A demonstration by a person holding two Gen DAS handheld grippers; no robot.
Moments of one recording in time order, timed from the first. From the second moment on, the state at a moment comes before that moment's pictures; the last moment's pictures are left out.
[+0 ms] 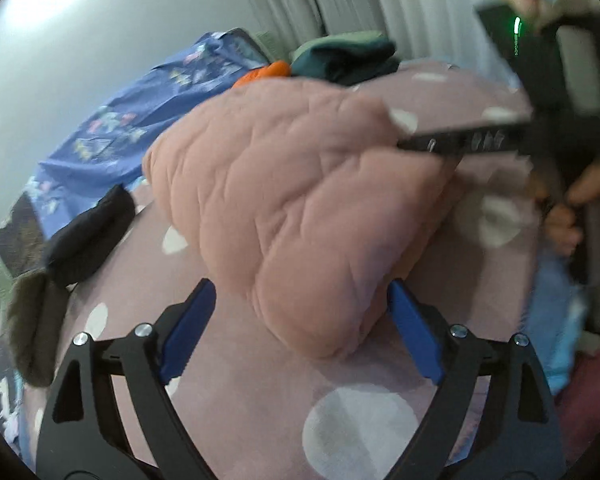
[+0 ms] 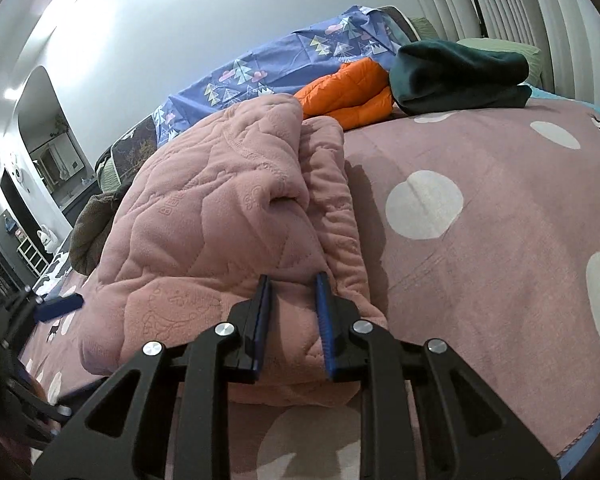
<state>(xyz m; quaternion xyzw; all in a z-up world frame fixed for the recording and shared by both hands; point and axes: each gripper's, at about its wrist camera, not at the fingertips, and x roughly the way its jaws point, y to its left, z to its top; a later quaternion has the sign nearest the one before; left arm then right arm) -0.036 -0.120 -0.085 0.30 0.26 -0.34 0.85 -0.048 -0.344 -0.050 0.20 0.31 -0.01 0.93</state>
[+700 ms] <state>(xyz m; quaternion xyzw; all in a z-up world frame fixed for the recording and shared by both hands) 0.008 -0.100 -0.111 0.24 0.32 -0.24 0.89 -0.041 -0.338 -0.056 0.17 0.32 -0.02 0.93</state>
